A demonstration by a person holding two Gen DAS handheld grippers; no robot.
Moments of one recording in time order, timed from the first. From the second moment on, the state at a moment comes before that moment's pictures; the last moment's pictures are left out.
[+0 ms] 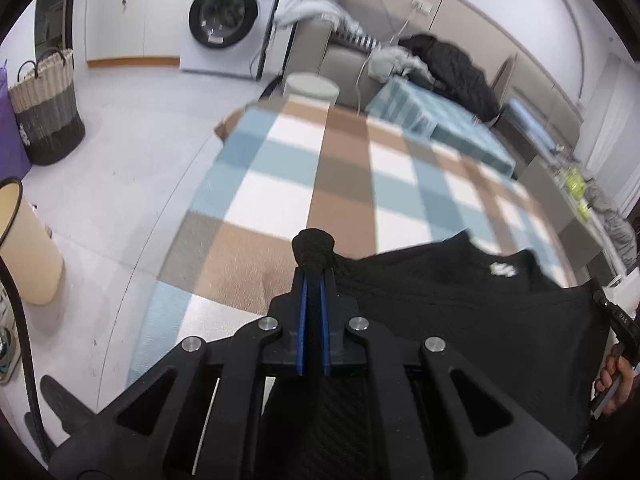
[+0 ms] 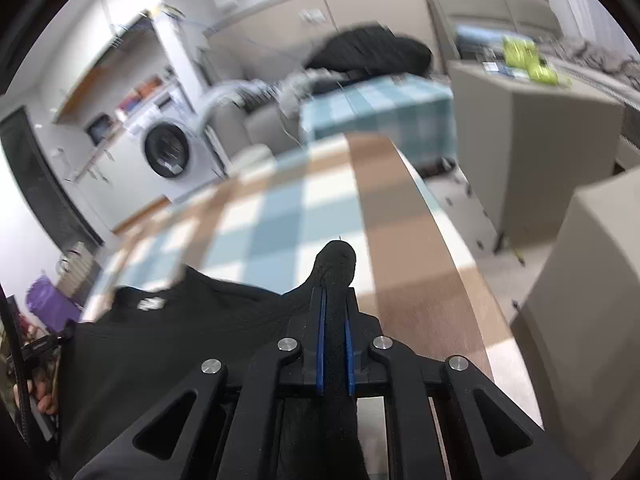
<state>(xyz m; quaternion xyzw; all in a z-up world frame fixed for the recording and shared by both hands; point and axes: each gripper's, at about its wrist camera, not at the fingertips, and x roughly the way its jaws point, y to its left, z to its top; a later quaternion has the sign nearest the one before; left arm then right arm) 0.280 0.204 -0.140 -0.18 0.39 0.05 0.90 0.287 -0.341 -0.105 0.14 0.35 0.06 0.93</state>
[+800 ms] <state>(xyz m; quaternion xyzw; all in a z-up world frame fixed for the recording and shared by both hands) 0.181 0.202 -0.136 -0.18 0.43 0.08 0.88 0.190 -0.371 -0.104 0.19 0.43 0.06 0.88</state>
